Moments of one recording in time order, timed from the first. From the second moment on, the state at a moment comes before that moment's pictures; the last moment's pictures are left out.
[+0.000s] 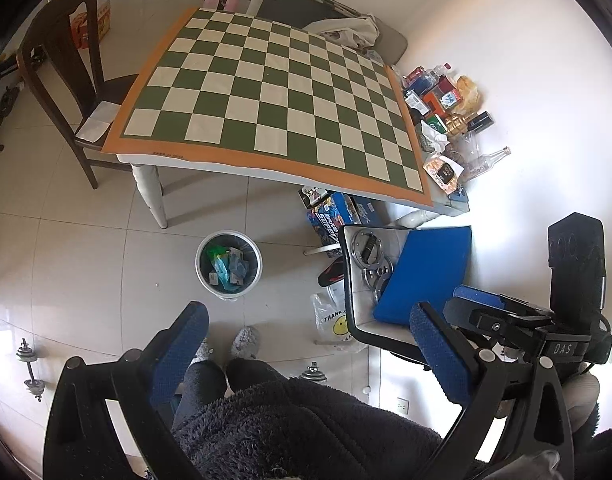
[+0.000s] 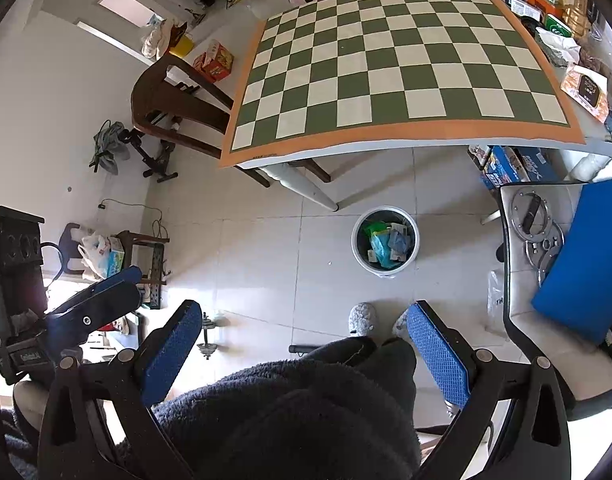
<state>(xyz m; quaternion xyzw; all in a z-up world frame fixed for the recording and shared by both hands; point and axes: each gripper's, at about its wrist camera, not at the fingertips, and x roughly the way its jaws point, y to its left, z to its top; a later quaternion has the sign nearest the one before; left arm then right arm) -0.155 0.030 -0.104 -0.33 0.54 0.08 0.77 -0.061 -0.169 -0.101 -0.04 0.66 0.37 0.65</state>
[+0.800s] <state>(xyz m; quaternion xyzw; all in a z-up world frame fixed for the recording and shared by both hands) -0.162 0.022 -0.103 -0.32 0.55 0.09 0.77 -0.070 -0.172 -0.100 -0.05 0.67 0.38 0.64</state>
